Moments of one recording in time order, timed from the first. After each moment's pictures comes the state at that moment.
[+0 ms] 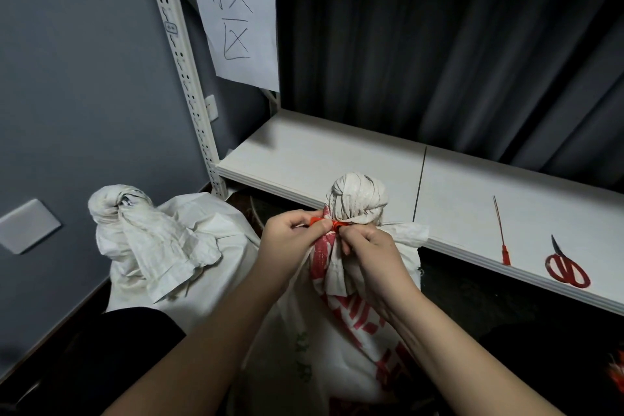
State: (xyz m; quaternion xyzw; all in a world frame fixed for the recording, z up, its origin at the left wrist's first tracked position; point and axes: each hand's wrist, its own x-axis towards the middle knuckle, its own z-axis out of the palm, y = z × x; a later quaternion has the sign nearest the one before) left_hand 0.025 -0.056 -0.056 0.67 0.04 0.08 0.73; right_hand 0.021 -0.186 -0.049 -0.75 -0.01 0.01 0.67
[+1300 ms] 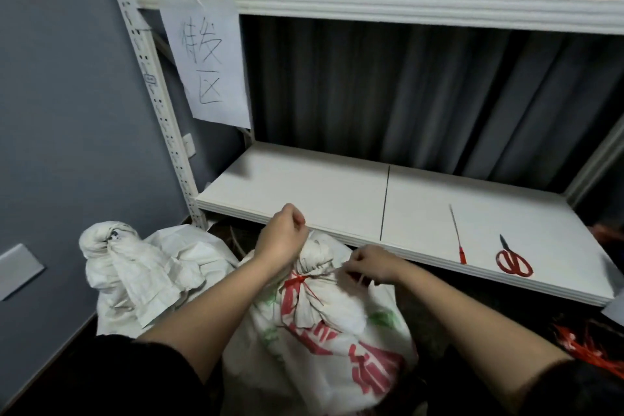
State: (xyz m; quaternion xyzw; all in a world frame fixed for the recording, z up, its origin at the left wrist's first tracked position) left_hand 0.044 -0.077 -0.023 0.92 -0.01 0.08 0.38; right_hand 0.039 -0.270 -0.045 -0.91 -0.06 0.24 0.32
